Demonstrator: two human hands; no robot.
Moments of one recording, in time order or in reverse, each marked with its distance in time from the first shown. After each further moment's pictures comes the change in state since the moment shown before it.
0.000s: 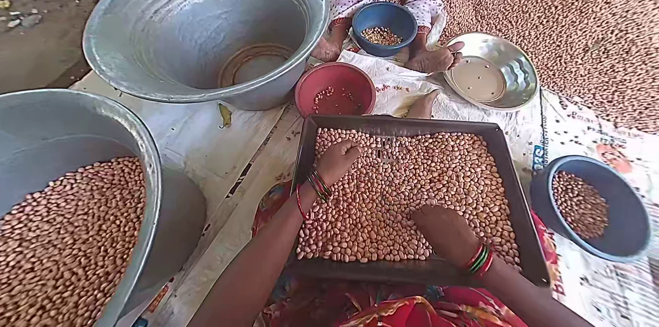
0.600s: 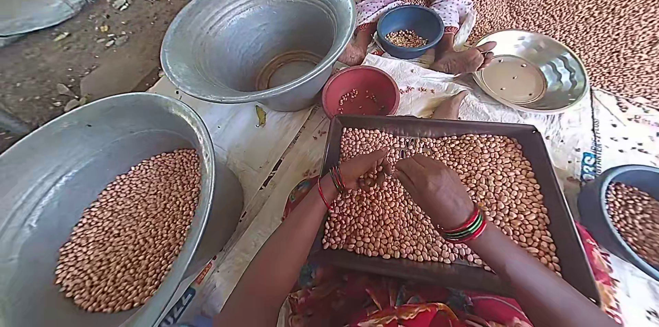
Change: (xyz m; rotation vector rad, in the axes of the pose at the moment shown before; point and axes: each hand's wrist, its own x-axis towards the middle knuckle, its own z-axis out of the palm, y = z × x) left_hand -0.011 -0.004 -0.005 -0.526 -0.503 -0.271; right_hand 0.051 -0.046 -0.044 0.198 1.040 -0.416
